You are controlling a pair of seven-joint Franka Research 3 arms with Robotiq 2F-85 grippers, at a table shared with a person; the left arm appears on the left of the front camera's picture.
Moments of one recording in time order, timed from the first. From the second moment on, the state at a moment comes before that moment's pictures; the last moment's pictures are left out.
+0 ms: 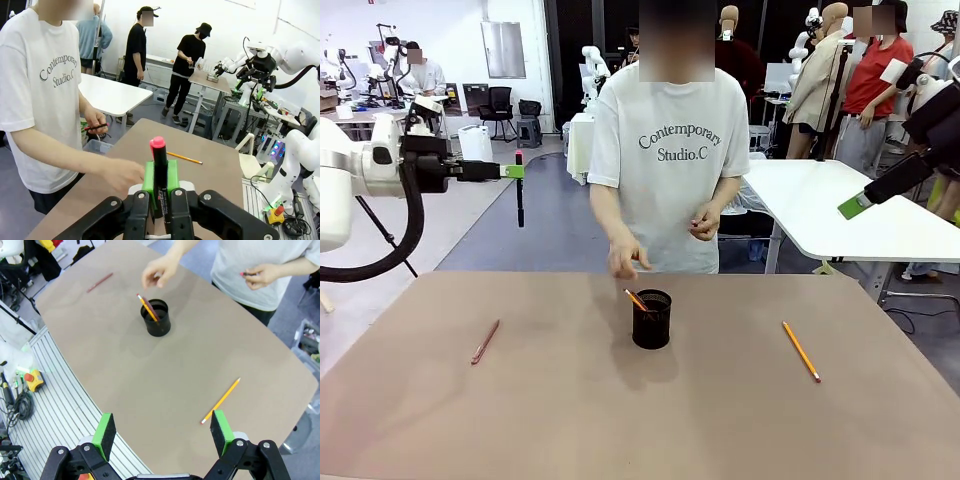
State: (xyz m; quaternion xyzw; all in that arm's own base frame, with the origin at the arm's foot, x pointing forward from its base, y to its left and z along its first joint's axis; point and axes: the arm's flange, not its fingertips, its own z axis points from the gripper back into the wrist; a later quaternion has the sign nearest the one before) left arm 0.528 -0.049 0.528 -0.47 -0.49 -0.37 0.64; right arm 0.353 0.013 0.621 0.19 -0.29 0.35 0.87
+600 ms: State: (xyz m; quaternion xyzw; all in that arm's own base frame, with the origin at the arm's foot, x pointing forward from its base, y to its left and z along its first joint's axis) left arm 0.528 -0.049 0.528 -0.47 -0.49 -0.37 0.64; right arm 0.353 0.013 0.621 0.19 -0.29 0.35 0.87
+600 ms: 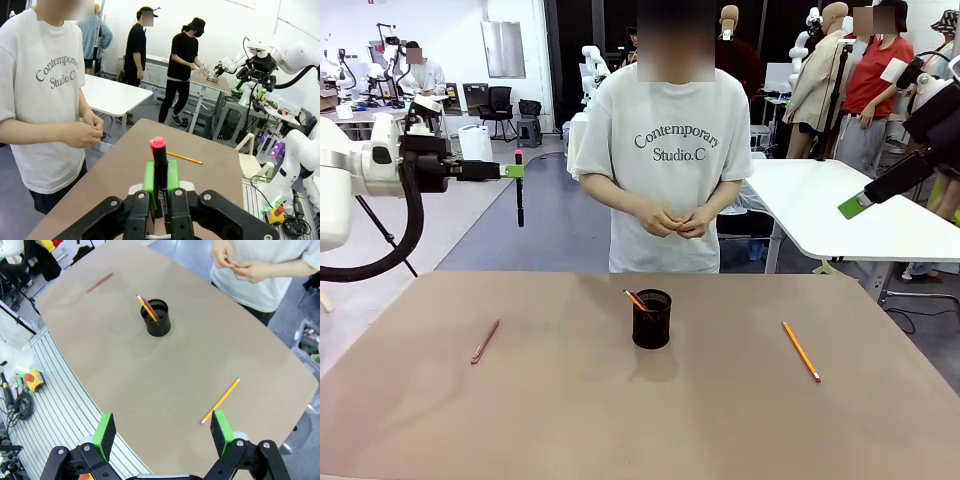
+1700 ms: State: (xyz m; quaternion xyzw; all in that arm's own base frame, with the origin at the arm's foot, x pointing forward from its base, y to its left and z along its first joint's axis) left arm 0.528 -0.049 0.528 -0.47 -0.49 -0.37 0.64; right arm 0.353 0.013 0.621 0.19 -0.29 0.35 0.87
